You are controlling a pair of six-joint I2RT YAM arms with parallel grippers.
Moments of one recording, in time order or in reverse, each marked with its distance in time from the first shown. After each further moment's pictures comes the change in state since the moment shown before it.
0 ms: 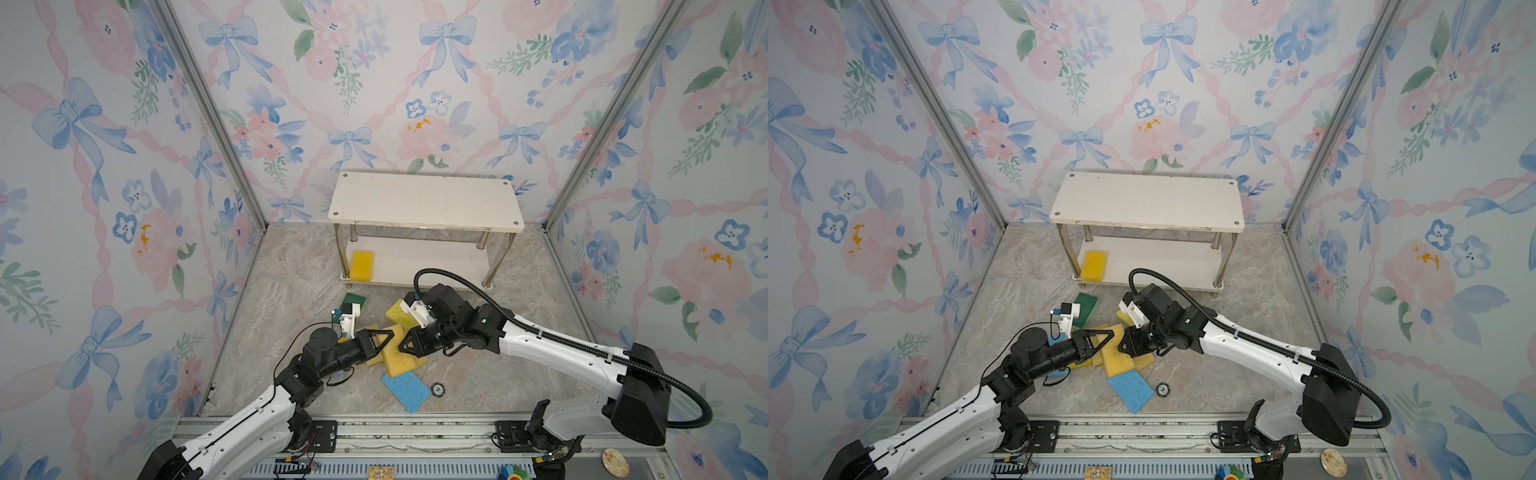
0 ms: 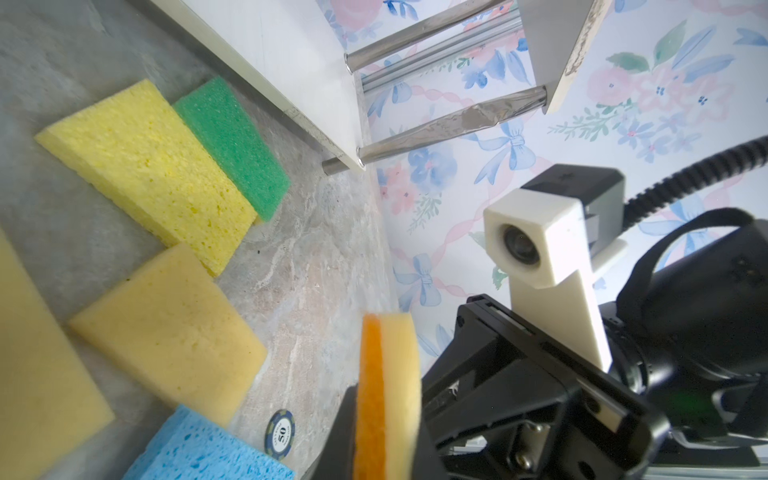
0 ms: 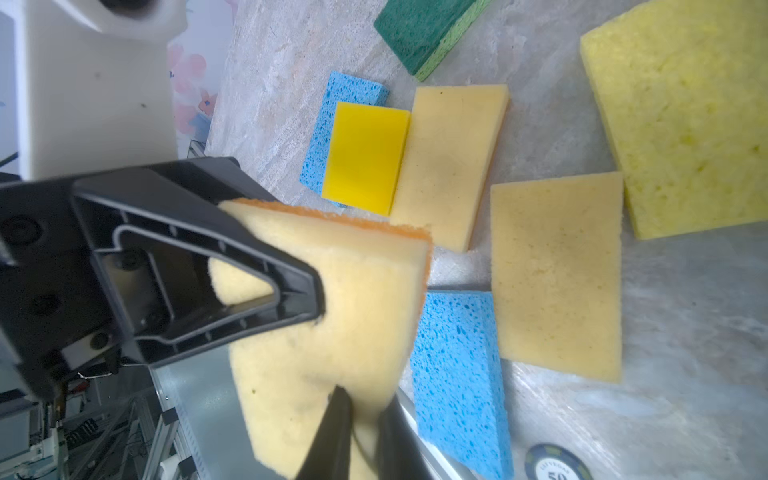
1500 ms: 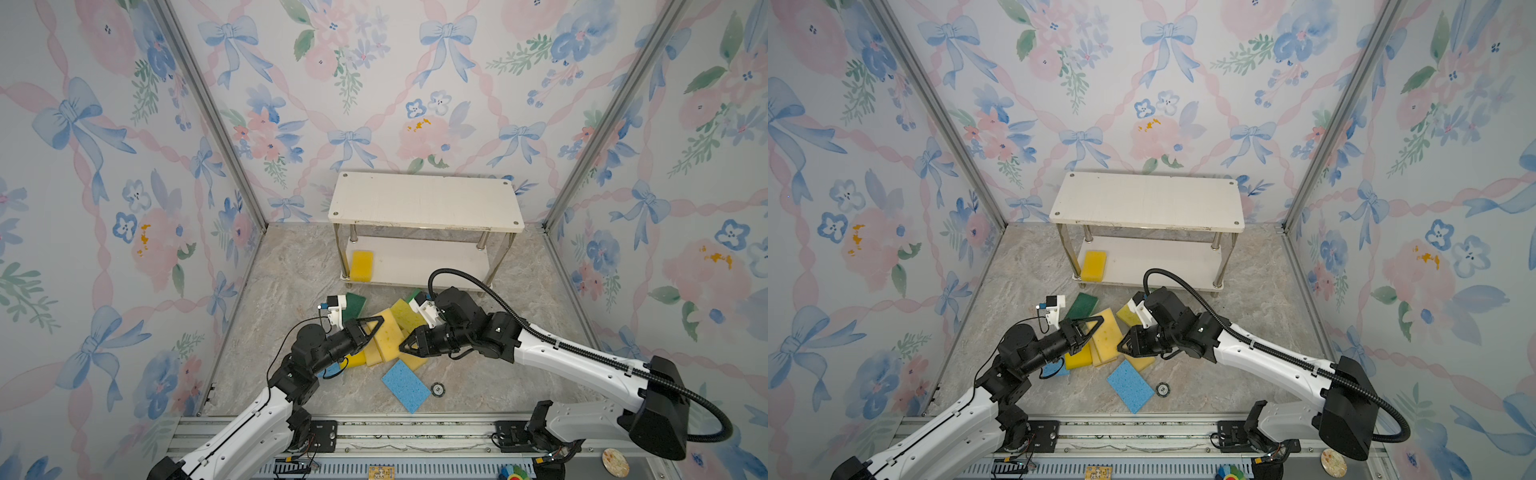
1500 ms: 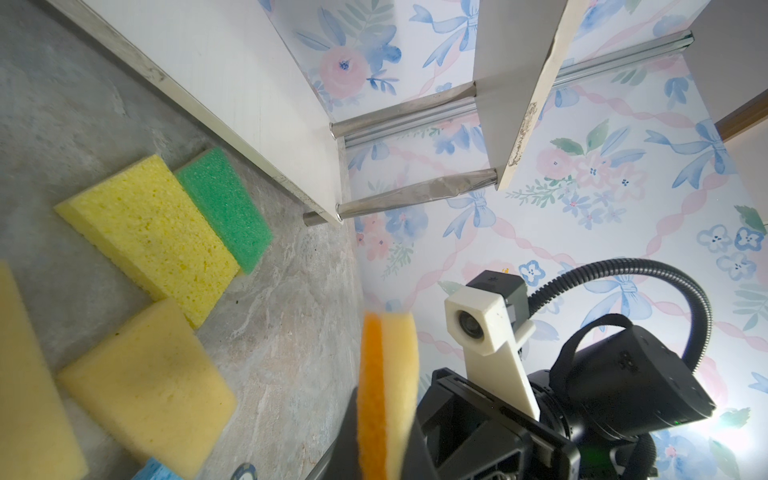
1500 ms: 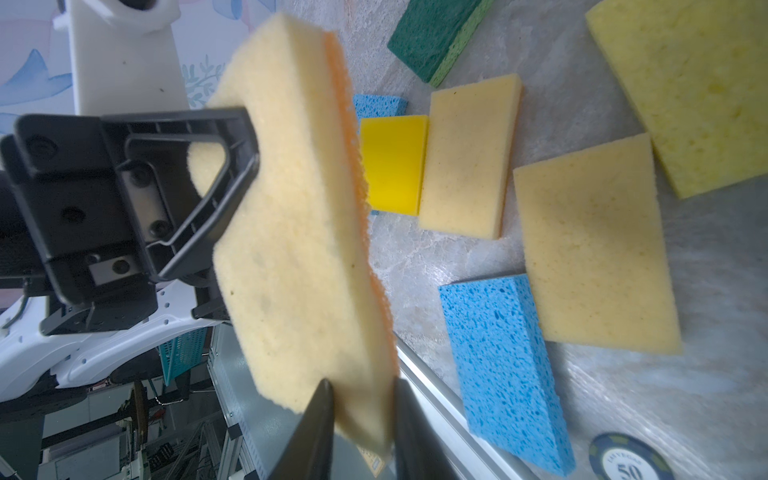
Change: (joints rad) left arm 0.124 -0.041 0.008 0.055 0.020 -0.094; right arm -0.003 -0.113 -0.099 0.113 -0.030 0.195
